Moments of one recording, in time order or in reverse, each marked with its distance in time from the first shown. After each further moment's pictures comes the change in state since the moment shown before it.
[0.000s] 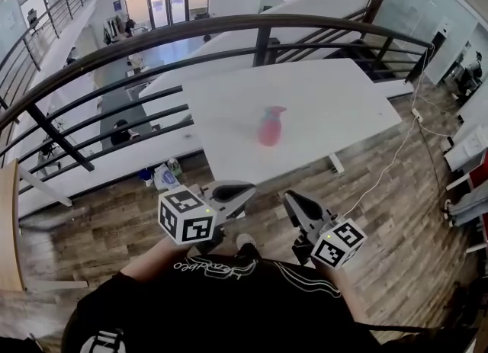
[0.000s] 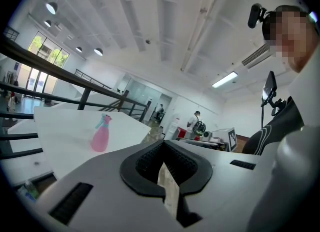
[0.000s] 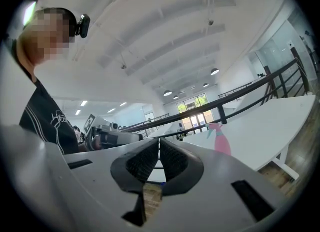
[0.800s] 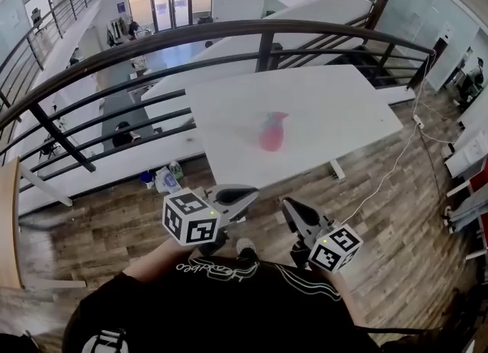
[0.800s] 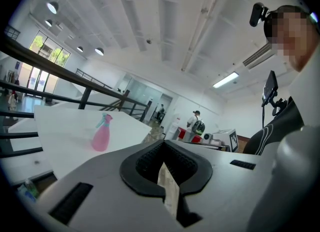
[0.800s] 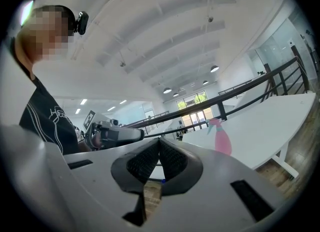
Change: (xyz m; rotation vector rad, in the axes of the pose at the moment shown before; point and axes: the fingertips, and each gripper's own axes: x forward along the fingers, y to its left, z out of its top) left arm 0.009 -0.007 -0.010 -0.003 0.000 0.002; right arm -0.010 0.000 -0.017 0.009 0.024 -0.003
